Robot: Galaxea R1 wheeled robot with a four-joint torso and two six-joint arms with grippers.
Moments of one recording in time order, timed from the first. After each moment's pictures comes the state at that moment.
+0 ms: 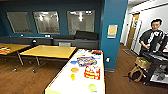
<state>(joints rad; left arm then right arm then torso) 1.61 2.99 -2.63 0.04 -0.18 -0.02 -1.56 3.07 -2.75 -0.17 0.07 0.23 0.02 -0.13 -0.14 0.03</state>
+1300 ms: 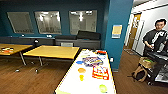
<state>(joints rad) 1.61 2.99 -2.63 0.04 -0.18 -0.02 -1.56 3.07 -2.76 -0.17 0.08 0.23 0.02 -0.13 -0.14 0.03</state>
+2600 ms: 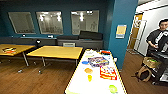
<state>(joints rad) 1.61 2.92 -2.49 0.04 -0.18 -0.02 -1.59 2.88 -2.43 -0.17 0.17 0.23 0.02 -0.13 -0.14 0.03</state>
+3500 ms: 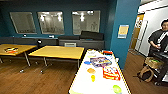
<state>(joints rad) 1.61 2.92 -2.49 0.04 -0.18 -0.02 -1.59 2.90 -2.46 -0.17 0.18 0.23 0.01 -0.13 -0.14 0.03</state>
